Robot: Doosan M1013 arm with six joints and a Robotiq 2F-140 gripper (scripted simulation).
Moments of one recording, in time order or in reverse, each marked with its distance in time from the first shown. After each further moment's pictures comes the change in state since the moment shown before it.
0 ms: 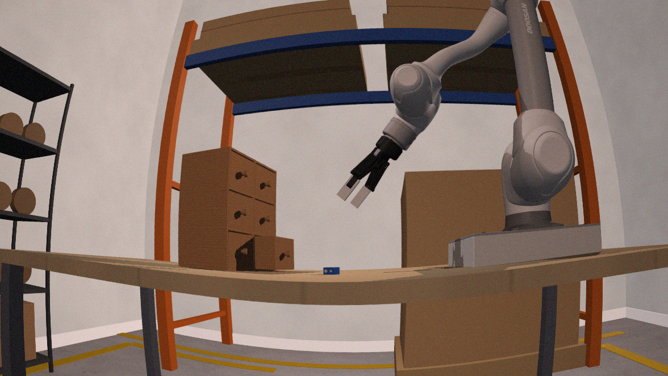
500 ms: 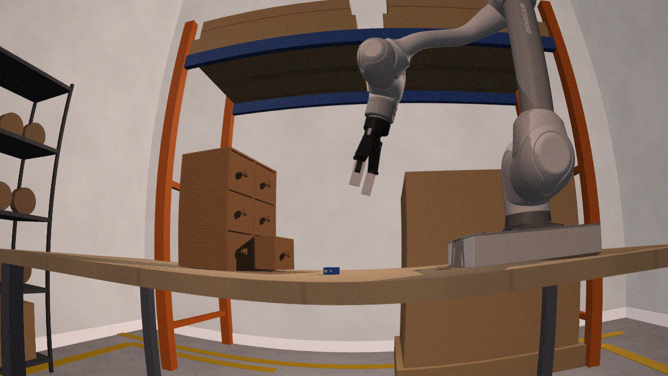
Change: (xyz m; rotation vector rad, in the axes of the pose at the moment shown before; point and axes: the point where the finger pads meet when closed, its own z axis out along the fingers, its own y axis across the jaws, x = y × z) arm -0.005 0.000 -0.046 0.000 -0.407 0.000
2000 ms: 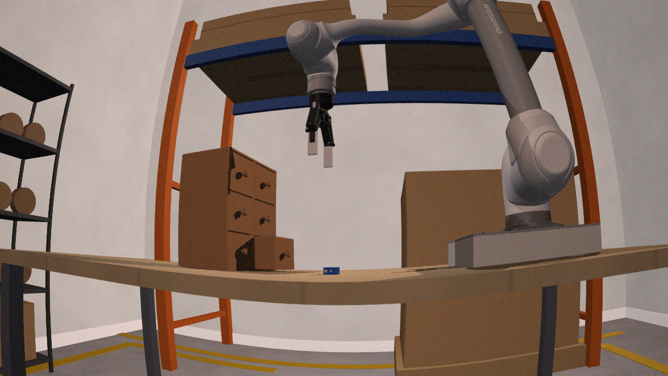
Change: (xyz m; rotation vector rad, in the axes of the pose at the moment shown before) arm 0.137 -0.004 -0.055 0.001 -0.291 -0.006
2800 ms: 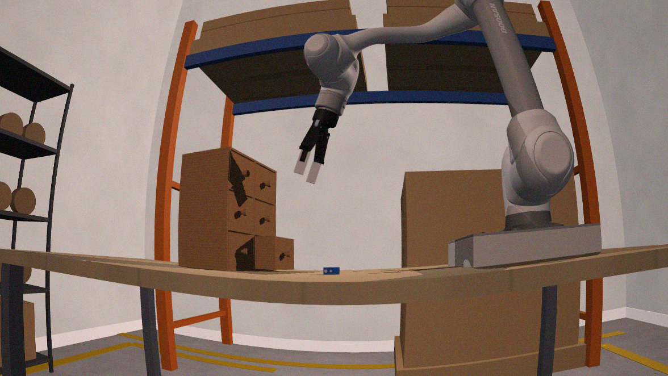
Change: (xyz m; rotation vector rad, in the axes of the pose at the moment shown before) arm 0.046 0.001 0.048 -0.014 0.332 -0.112
